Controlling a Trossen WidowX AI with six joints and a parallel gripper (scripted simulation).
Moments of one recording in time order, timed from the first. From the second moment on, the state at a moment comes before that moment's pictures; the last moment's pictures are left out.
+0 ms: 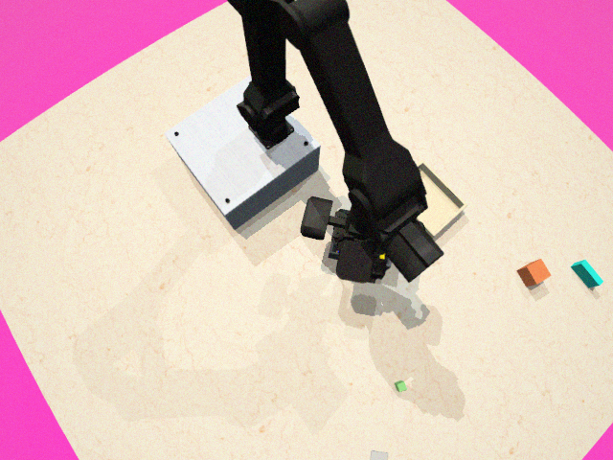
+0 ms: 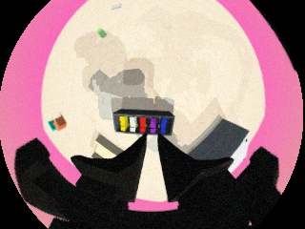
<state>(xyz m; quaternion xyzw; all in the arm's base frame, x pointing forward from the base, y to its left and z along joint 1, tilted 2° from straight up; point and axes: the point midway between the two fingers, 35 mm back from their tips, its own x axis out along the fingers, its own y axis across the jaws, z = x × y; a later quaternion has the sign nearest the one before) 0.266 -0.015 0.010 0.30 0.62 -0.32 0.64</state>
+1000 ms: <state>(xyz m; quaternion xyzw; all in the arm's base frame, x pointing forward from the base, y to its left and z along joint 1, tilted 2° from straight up) 0.266 -0.017 -0.017 0.30 0.62 -0.32 0.64</state>
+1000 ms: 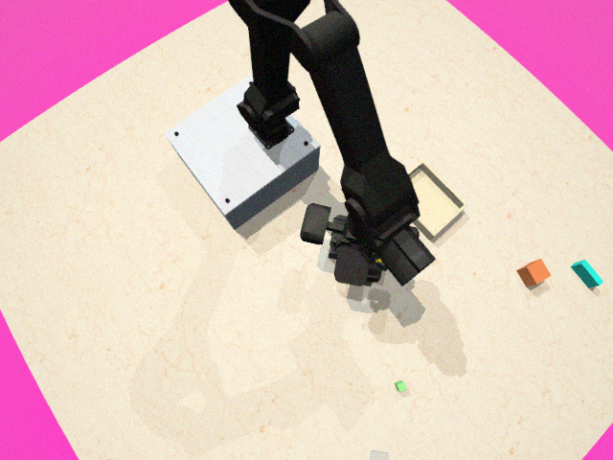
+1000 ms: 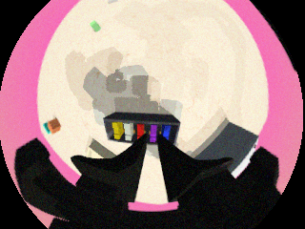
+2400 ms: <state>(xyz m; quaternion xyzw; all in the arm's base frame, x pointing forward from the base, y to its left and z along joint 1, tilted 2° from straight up) 0.265 -0.017 -0.028 0.30 0.63 -0.32 0.64</state>
